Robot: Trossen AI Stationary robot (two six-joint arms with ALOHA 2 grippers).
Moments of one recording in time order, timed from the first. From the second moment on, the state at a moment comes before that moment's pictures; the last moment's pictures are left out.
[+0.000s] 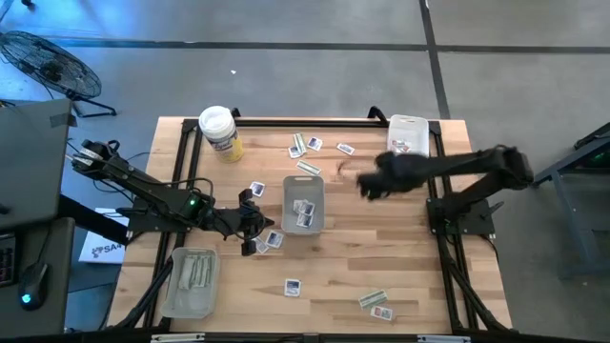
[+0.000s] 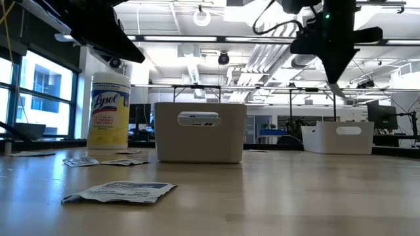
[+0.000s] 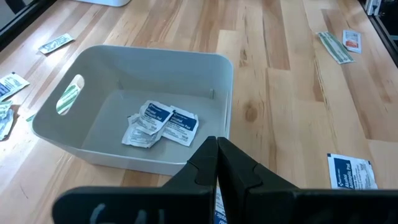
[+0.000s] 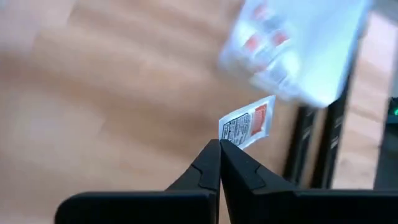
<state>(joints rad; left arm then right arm) -0.40 1.15 0.66 -0.11 -0.45 -0.32 -0.03 1.44 1.21 -1.45 0.46 1.23</state>
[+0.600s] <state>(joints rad) -0.40 1.15 0.66 -0.11 -0.45 -0.32 -0.82 1.44 1.05 -0.96 0.27 0.65</state>
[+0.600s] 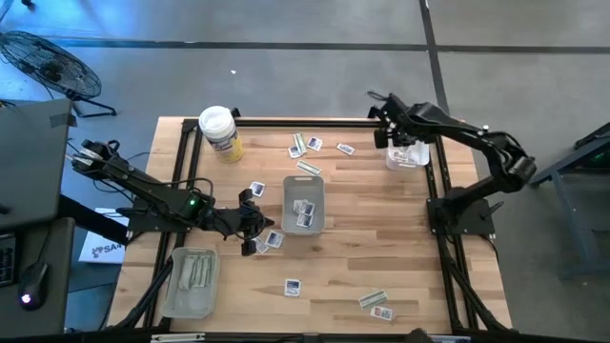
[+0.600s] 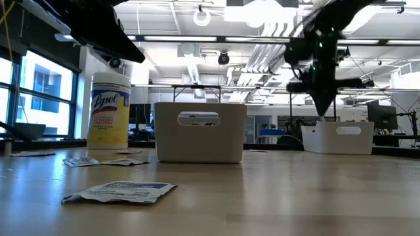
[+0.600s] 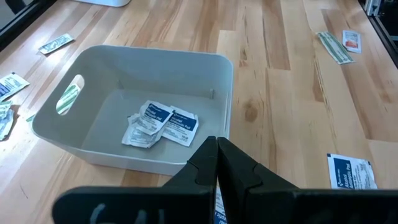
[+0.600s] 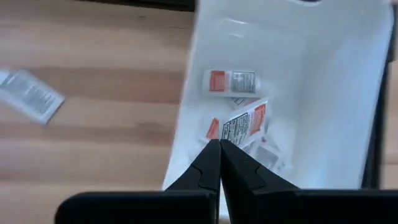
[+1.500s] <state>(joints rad) -0.40 1.15 0.66 -0.11 -0.45 -0.32 -0.87 1.43 1.03 -0.83 0.19 0.42</state>
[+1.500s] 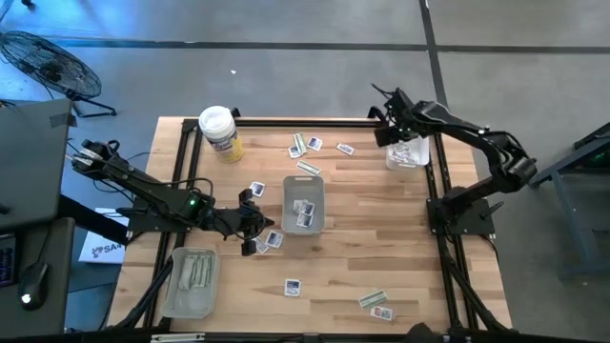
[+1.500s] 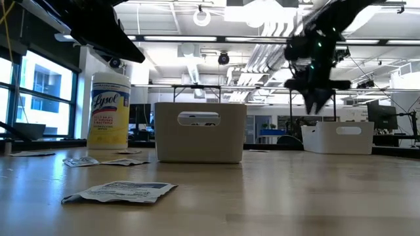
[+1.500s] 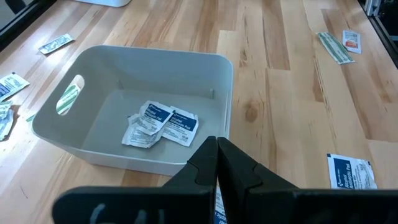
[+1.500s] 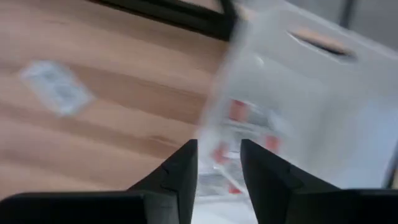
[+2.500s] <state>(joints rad) -0.40 1.15 0.66 -0.11 -0.45 -0.32 -0.62 1.89 1.12 -0.33 0.09 0.45</state>
